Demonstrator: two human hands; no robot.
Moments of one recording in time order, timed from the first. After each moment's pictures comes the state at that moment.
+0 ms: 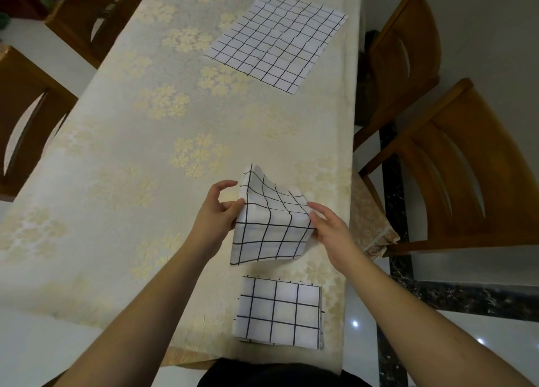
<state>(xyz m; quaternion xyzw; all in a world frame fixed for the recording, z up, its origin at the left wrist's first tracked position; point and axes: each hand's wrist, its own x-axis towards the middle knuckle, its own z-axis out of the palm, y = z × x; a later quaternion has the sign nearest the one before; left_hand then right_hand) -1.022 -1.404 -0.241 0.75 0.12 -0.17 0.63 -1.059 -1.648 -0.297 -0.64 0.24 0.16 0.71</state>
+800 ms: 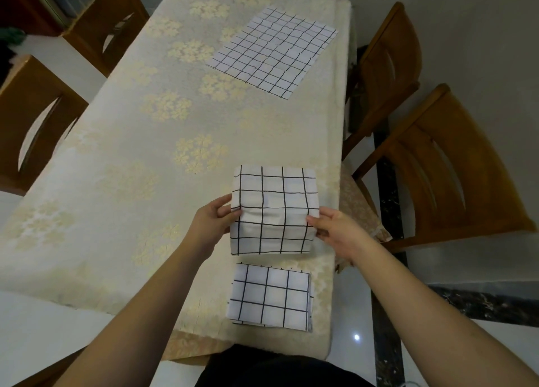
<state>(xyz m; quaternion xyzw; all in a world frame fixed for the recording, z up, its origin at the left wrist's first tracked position) -1.058 -1.404 -0.244 0.70 0.17 -0.19 0.66 -1.074 -1.679 -0.265 -0.58 0.26 0.25 0.73</state>
